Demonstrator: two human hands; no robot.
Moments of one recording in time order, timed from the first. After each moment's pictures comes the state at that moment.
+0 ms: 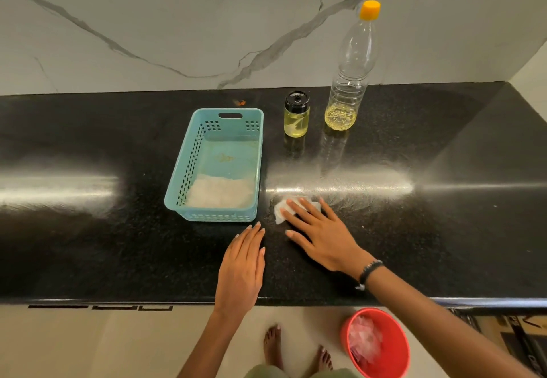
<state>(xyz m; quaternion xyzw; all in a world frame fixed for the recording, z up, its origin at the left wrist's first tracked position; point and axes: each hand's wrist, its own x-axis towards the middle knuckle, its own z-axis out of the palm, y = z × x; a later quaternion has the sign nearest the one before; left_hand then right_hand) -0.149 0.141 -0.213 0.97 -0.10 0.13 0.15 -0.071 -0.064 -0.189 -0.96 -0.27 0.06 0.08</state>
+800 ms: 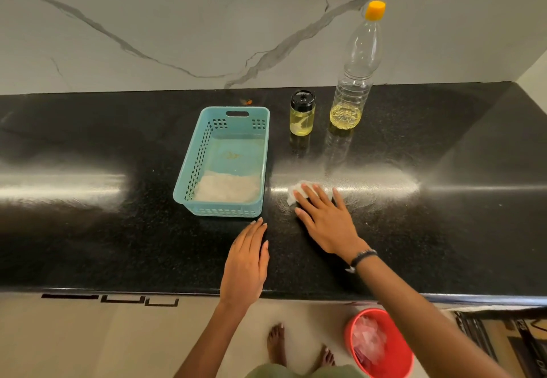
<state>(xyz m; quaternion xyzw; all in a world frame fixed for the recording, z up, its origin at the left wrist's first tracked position) -0.149 0.142 -0.209 0.97 -0.07 0.11 0.21 -0.058 -0.054 -0.186 -0.98 -0.18 0.06 0.07</state>
